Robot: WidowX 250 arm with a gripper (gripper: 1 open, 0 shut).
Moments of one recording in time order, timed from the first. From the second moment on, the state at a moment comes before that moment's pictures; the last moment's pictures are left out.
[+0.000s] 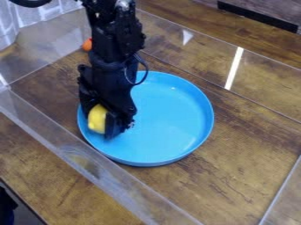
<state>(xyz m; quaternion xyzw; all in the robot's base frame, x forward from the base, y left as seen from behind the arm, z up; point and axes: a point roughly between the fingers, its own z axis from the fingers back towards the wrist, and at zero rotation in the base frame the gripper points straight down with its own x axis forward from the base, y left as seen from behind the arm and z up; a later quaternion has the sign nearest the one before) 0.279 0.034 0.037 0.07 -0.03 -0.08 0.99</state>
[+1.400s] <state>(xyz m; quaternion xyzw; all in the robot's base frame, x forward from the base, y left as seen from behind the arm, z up) 0.272 0.154 0.064 0.11 -0.09 -0.02 0.99</state>
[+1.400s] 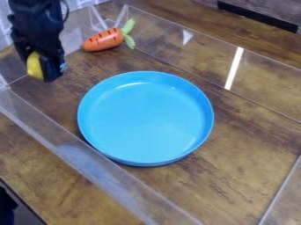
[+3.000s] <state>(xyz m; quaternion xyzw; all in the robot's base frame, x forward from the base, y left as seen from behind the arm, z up) 0.288 0.126 0.073 0.13 -0.14 -0.07 0.98</state>
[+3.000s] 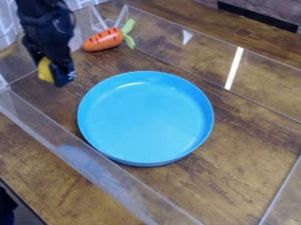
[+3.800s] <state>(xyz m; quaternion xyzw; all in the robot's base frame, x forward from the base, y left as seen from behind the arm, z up) 0.312 0.127 0.053 0.15 -0.14 -0.08 0.98</state>
